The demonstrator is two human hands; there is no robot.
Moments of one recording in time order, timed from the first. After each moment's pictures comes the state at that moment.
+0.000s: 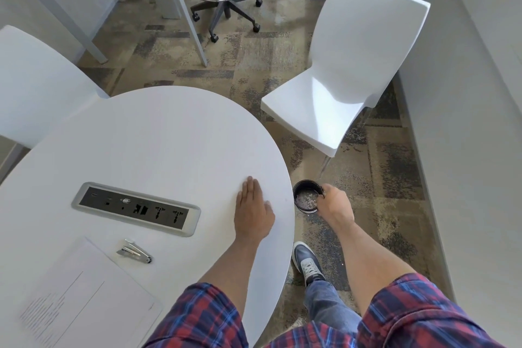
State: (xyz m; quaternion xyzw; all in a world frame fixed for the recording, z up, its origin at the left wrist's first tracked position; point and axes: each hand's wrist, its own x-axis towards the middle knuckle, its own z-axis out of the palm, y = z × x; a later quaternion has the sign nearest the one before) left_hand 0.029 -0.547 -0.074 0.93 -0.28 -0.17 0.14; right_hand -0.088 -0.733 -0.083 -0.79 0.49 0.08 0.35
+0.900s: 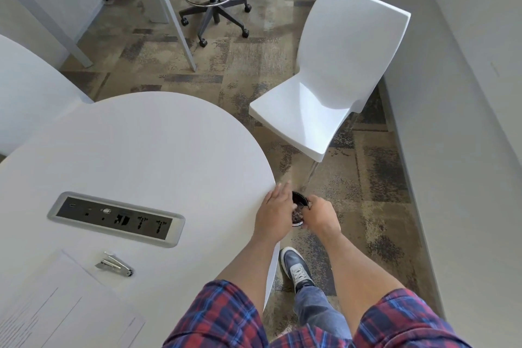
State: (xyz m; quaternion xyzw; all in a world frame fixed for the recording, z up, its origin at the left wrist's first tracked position) left_hand -0.001 -0.617 -0.082 0.85 -0.48 -0.20 0.12; right_hand -0.096 -0.726 -0.072 -0.79 0.48 0.09 0.38
